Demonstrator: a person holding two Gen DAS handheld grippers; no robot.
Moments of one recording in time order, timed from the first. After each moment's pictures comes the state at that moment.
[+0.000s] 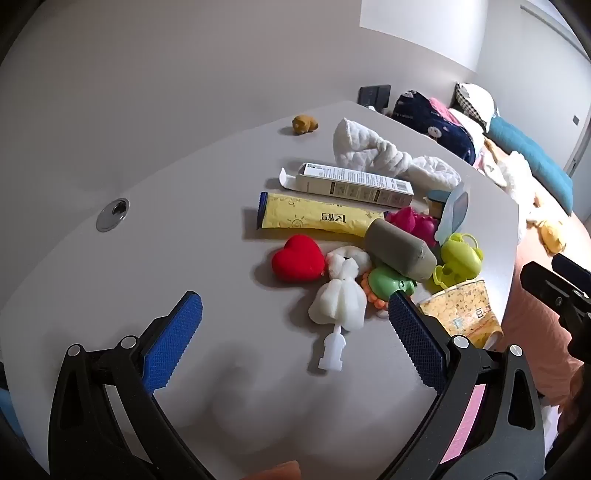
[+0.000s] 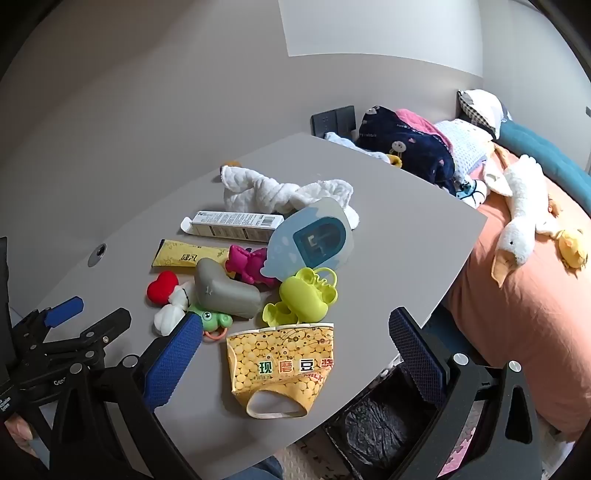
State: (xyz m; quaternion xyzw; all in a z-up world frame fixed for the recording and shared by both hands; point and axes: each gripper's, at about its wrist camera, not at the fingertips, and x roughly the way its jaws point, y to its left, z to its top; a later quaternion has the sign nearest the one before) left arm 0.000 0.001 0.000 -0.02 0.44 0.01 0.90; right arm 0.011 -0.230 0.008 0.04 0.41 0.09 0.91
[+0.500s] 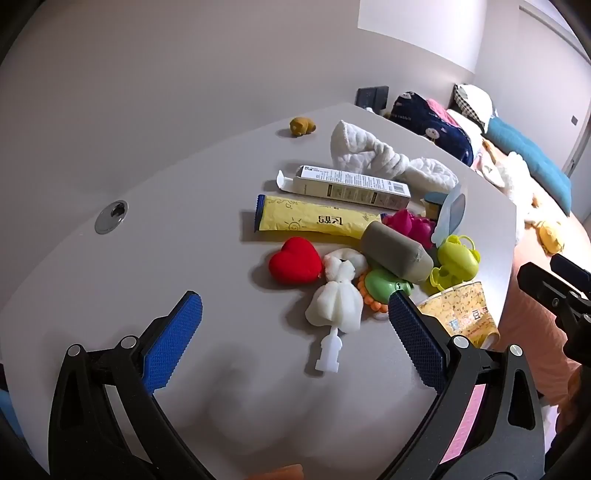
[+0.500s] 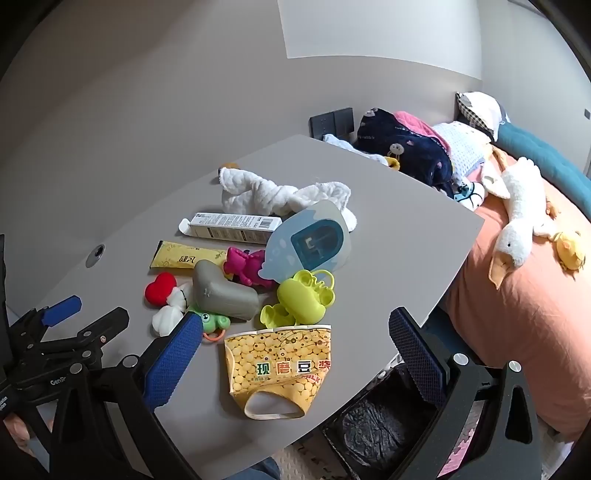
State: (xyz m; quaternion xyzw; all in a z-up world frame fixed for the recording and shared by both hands) left arm -0.001 0.000 0.004 -0.02 0.44 0.00 0.90; right arm 0.011 -0.233 0.011 0.04 0.40 0.09 0.91
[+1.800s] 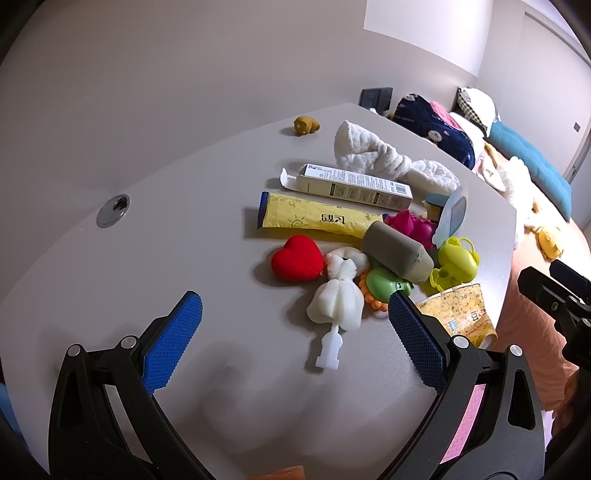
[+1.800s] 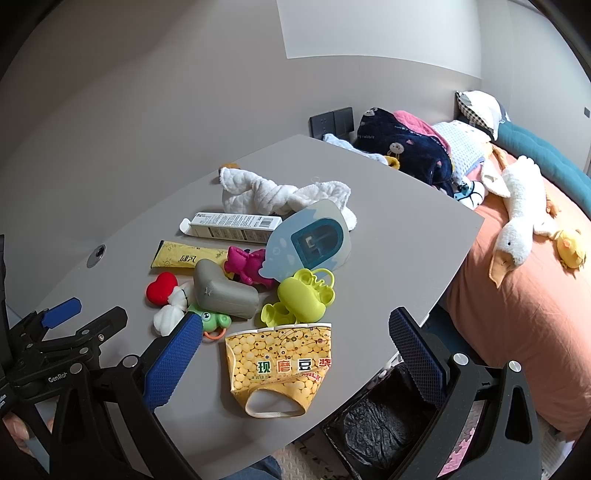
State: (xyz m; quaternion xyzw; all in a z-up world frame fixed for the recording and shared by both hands) left arm -0.002 0.003 0.005 -0.03 0.44 0.00 0.90; right arm 0.011 -0.230 0.008 0.04 0.40 0.09 0.91
